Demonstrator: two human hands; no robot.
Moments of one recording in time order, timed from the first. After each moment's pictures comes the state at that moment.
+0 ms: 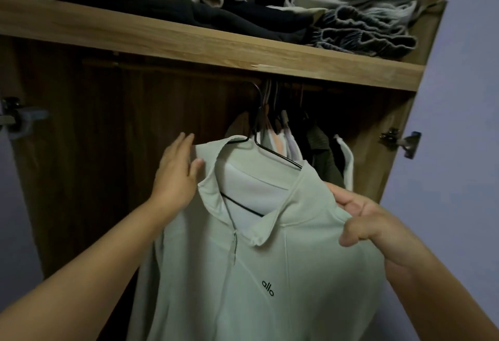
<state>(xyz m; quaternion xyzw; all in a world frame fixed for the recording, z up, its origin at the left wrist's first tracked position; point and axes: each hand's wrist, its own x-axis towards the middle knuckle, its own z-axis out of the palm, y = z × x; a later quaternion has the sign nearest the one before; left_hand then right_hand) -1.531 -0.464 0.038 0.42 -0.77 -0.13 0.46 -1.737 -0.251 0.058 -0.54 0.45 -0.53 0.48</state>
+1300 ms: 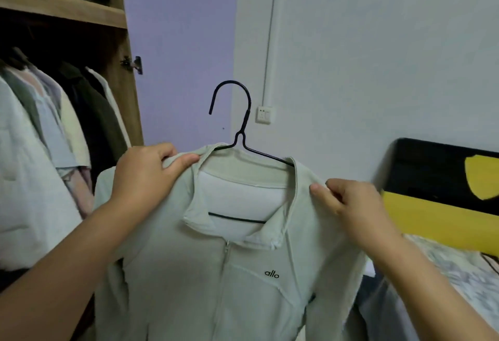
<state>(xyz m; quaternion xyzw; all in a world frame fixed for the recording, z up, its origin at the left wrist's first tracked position) -1.429 -0.097 0.014 -0.05 -0.86 -0.29 0.41 -1.416 0.199 0.009 -0.11 0.92 -0.30 -0.22</state>
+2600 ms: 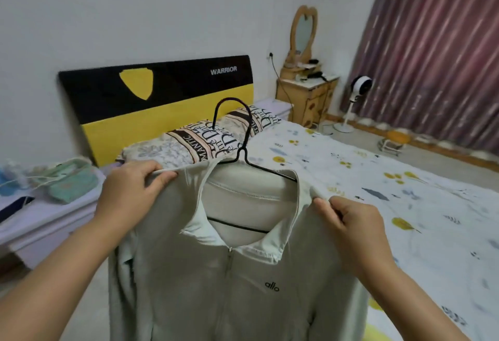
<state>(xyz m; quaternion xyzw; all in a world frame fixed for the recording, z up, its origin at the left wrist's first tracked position) -1.120 0.234 -0.058 -0.54 -0.74 -0.38 0.14 -0.809 0.327 -0.067 0.45 0.80 -0.12 -0.38</state>
